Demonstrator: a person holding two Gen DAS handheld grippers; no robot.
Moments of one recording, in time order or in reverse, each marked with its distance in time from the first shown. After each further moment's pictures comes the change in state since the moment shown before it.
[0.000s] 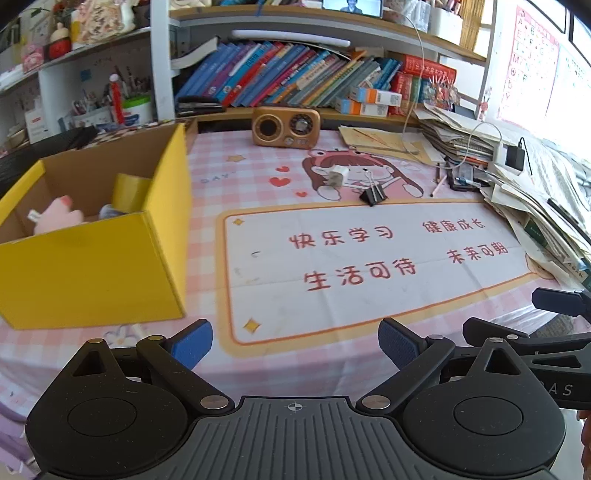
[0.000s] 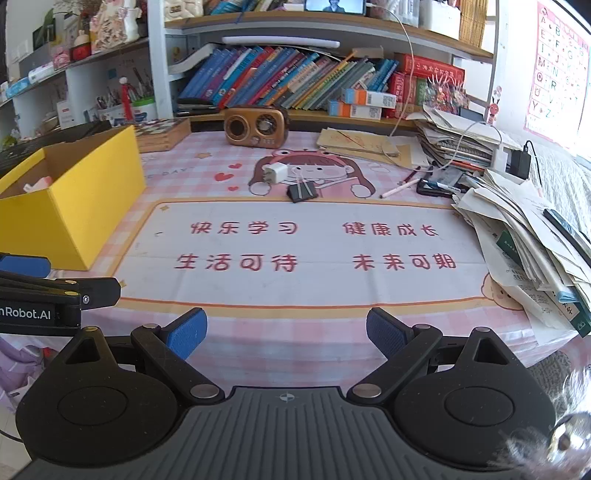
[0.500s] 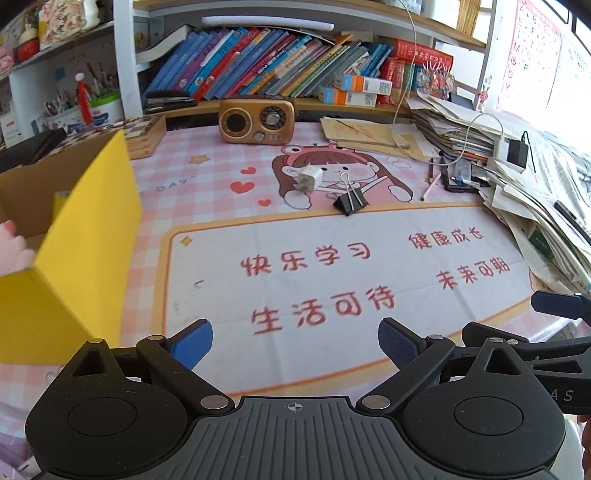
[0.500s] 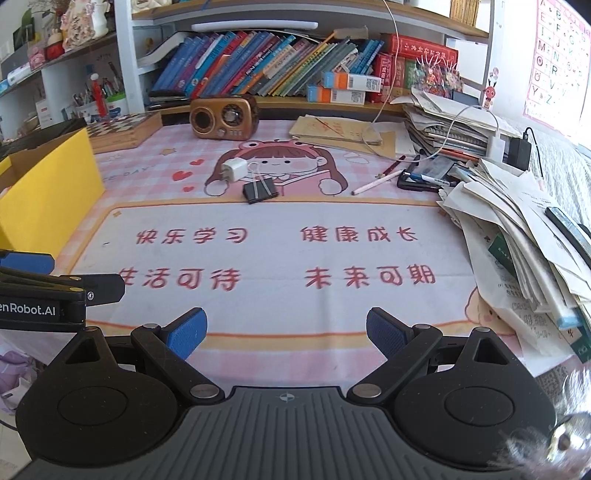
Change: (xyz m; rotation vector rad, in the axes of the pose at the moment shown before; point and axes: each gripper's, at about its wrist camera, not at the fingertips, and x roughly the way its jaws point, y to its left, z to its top) left arm 0.055 -0.042 0.037 0.004 0.039 -0.009; right arm 0.044 -0.059 0.028 0.011 0.047 0.004
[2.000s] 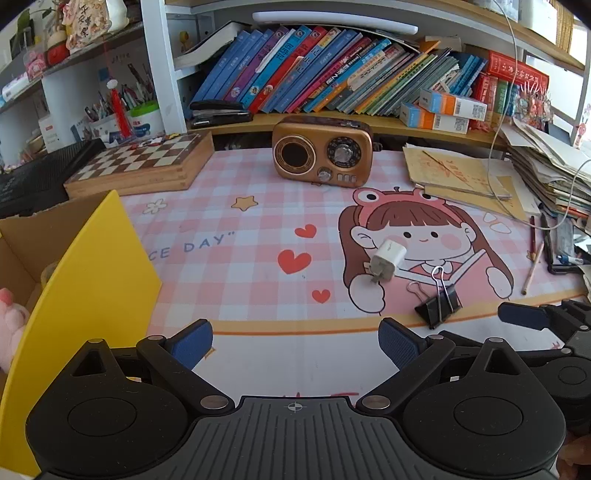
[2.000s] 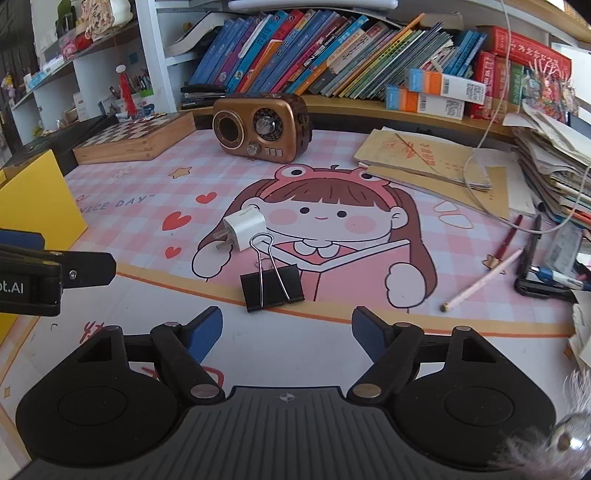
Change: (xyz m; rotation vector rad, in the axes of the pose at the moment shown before) left arm 0.090 0.010 0.099 -0.106 0.003 0.241; right arm 0.169 -0.017 0.105 -0.126 0.011 0.264
